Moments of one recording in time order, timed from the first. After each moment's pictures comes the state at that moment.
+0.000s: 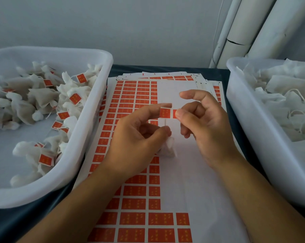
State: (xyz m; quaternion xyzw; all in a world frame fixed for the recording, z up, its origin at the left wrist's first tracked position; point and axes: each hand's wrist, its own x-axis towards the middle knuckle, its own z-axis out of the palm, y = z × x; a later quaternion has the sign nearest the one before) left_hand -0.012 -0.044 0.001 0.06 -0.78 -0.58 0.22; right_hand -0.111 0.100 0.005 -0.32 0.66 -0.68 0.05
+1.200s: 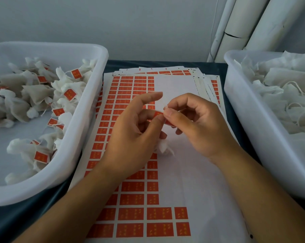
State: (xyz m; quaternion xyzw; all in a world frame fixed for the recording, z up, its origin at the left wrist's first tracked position) left_hand -0.010 -0.038 0.004 0.03 -0.77 -0.59 0.23; right_hand -0.104 0.101 0.014 -0.35 0.73 -0.58 0.07
